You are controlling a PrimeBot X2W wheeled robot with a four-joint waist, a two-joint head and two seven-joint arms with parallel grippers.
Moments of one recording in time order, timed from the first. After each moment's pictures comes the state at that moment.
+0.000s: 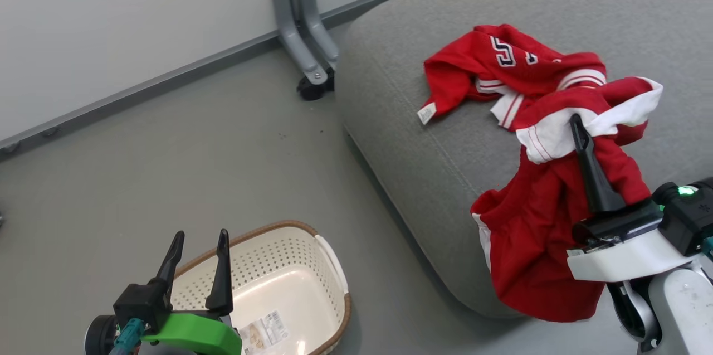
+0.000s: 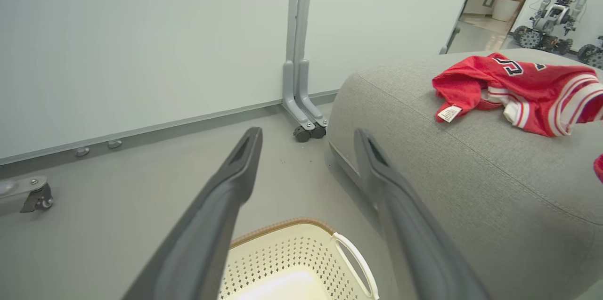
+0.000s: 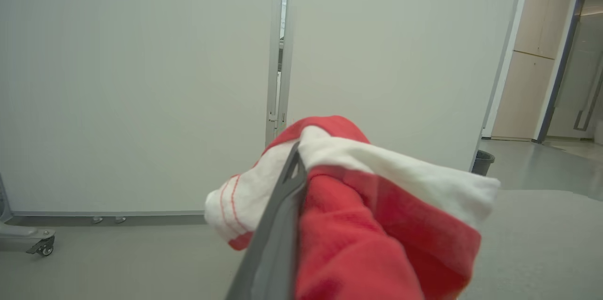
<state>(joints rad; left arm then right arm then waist) -0.02 0.05 -0.05 0.26 -0.20 -0.13 -0.26 -0.12 -0.30 0.13 -0.10 0.22 0.13 -0.26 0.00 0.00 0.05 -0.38</state>
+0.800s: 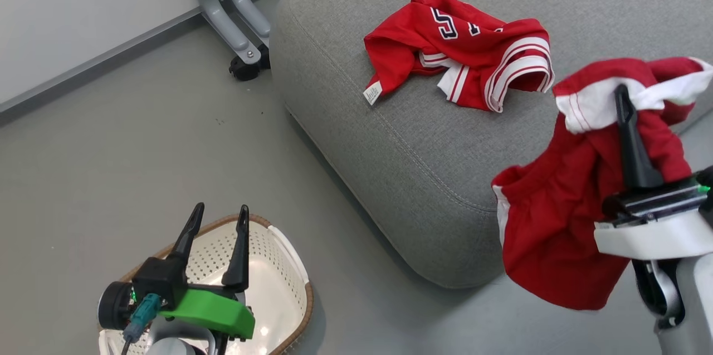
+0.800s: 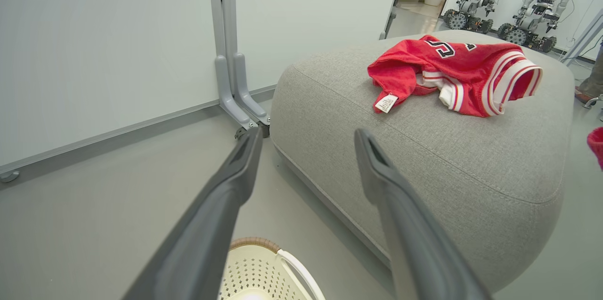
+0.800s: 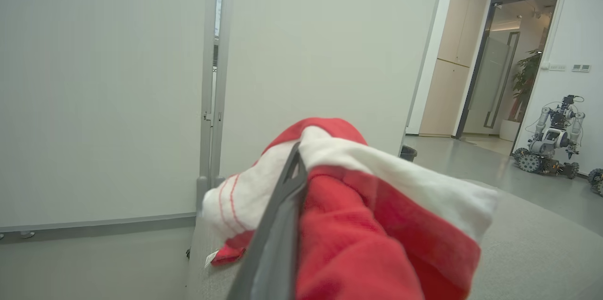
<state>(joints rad) -0.09 0.06 -0.13 0.27 -0.18 -0.13 -0.26 -0.12 -0.27 0.02 -0.15 0.19 0.13 -0.26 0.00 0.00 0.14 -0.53</state>
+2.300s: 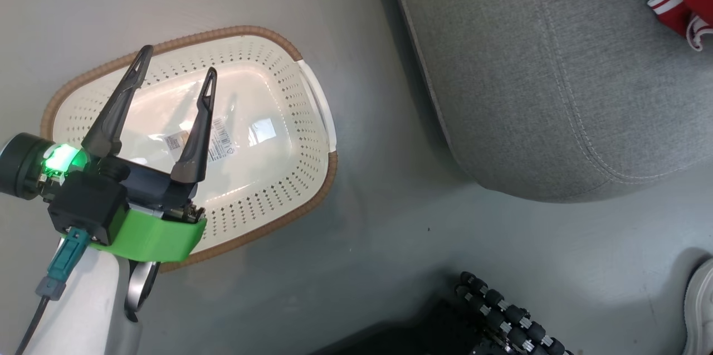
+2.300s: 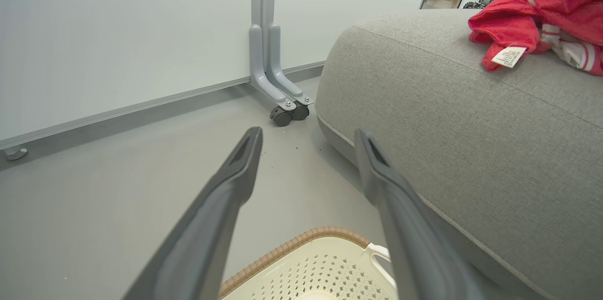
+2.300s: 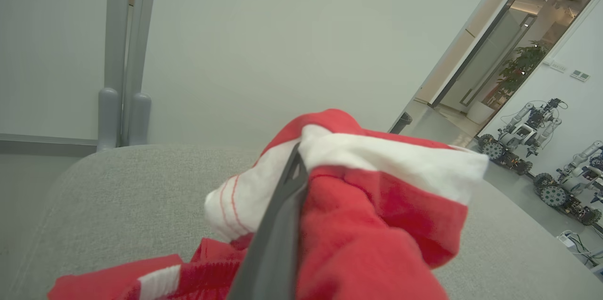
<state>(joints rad) -0.34 0.32 -0.23 -0.08 -0.16 -0.13 -0.26 -1.04 -0.39 -0.20 0.54 0.05 0.13 -0.26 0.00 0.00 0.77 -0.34</state>
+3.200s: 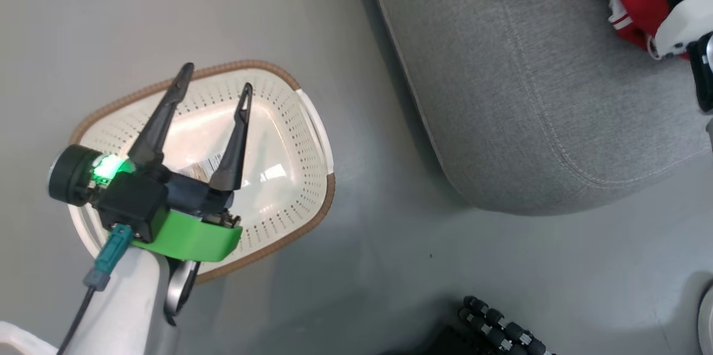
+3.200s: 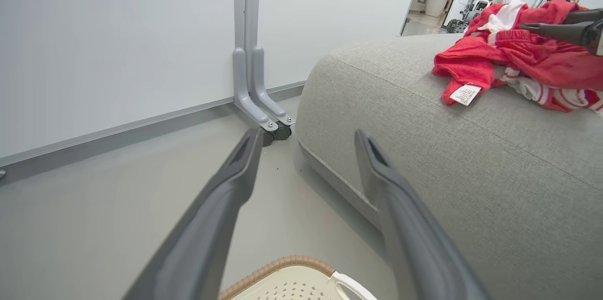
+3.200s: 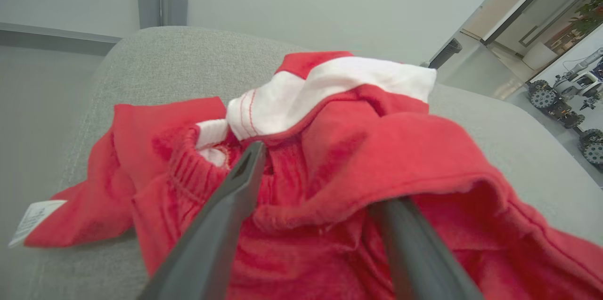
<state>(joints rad) -0.34 0.24 -0.27 -0.02 -0.16 -0.13 -0.26 -0.97 -0.41 0.11 0.83 0.17 0.13 -0.26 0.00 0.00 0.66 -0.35</state>
